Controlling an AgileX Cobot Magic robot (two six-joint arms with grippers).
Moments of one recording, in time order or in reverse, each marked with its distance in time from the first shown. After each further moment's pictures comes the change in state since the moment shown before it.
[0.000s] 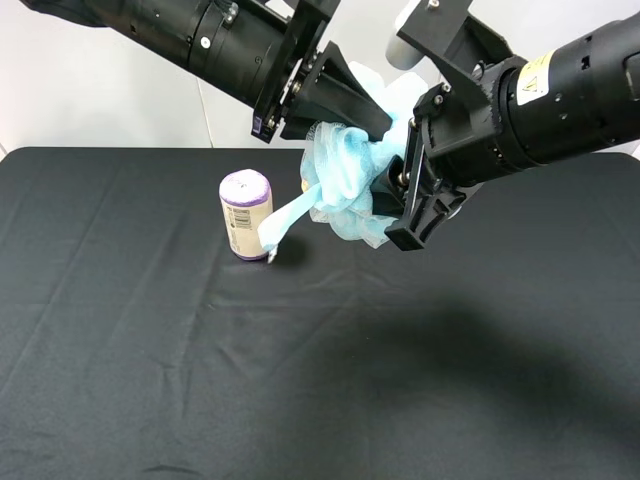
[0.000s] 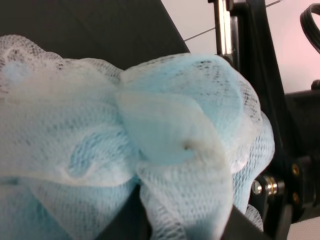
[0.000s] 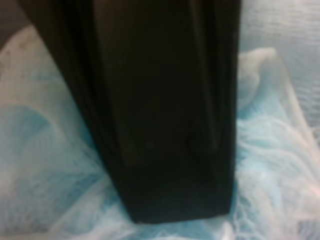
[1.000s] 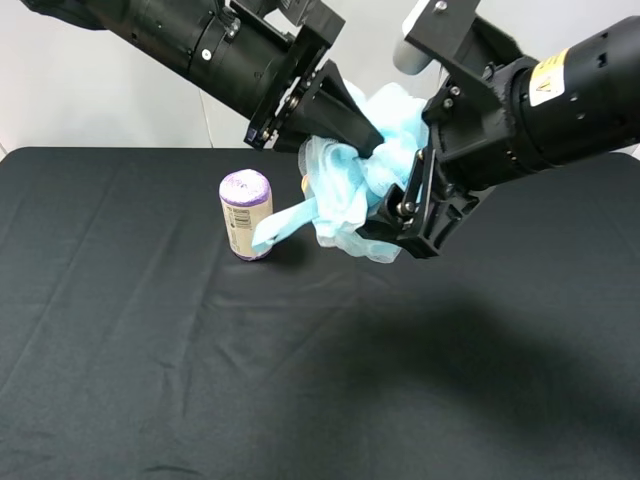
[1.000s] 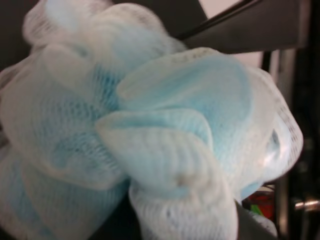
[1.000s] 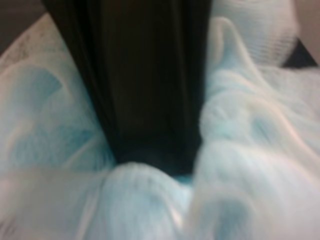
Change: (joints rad) left arm -0.007 0.000 0.000 0.059 -0.016 -0.026; right arm 0.000 -0.012 0.000 -0.015 0.041 -0.008
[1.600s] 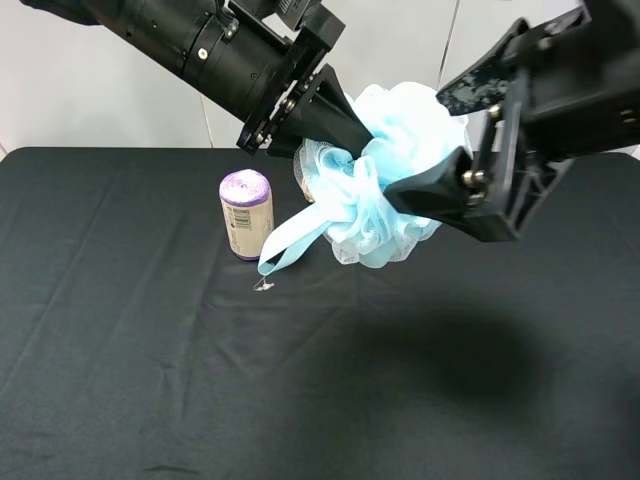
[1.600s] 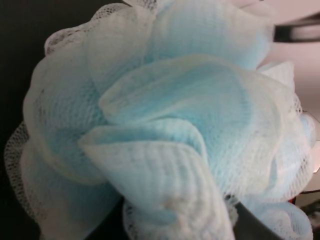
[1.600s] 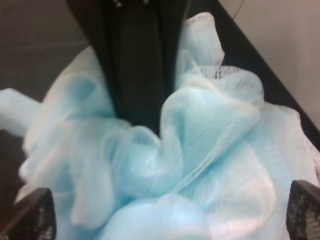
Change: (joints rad) left arm -0.002 -0.010 0.000 0.066 0.004 -0.083; right arm -0.004 -0.186 0.001 0.005 0.090 -0.004
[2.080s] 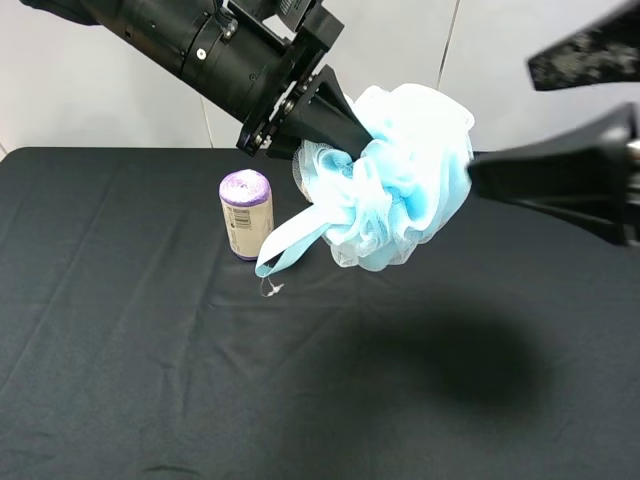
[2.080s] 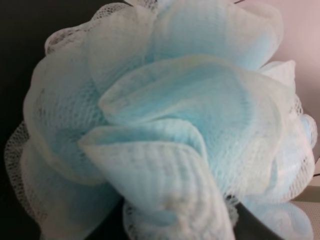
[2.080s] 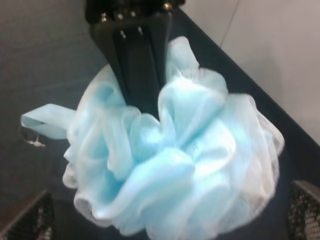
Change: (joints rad) left arm 0.000 0.000 0.000 0.000 0.012 0.000; right arm -0.048 -0.219 0.006 0.120 0.126 -0.022
